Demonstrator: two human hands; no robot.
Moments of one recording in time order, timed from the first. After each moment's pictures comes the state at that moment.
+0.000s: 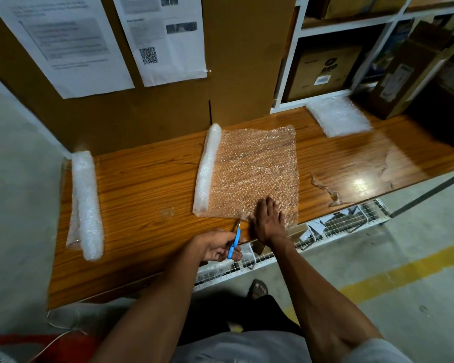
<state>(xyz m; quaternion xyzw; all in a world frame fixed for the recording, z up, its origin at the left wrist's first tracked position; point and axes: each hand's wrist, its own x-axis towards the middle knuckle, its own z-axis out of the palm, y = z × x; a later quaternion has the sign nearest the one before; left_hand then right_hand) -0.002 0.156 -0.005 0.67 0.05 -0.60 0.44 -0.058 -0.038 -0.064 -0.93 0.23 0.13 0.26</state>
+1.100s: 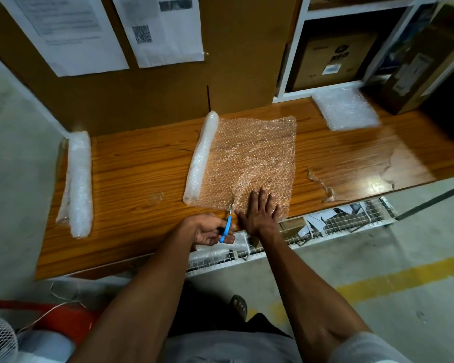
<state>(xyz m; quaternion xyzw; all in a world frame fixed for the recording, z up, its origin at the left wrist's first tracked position) -0.002 0.125 -0.008 0.66 0.10 -0.60 0.44 -0.062 -0.053 -0.067 -0.93 0.20 0.22 0.21</state>
